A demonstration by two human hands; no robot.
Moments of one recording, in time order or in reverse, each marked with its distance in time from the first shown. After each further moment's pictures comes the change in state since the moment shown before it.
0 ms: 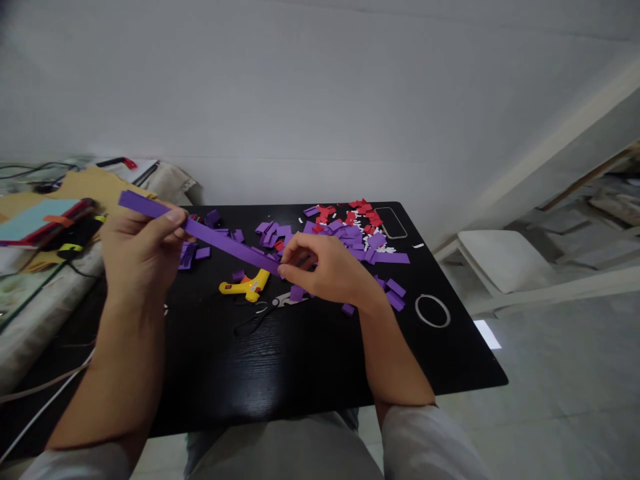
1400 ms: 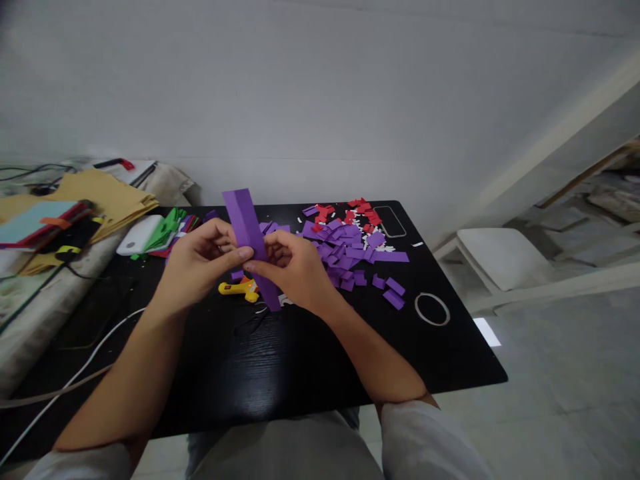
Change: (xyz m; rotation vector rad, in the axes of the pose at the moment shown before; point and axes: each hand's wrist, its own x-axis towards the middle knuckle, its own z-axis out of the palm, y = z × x) left_hand -0.029 -0.001 0.033 0.001 -0.427 -0.260; right_hand 0.018 0.013 0.056 0.447 0.168 0.034
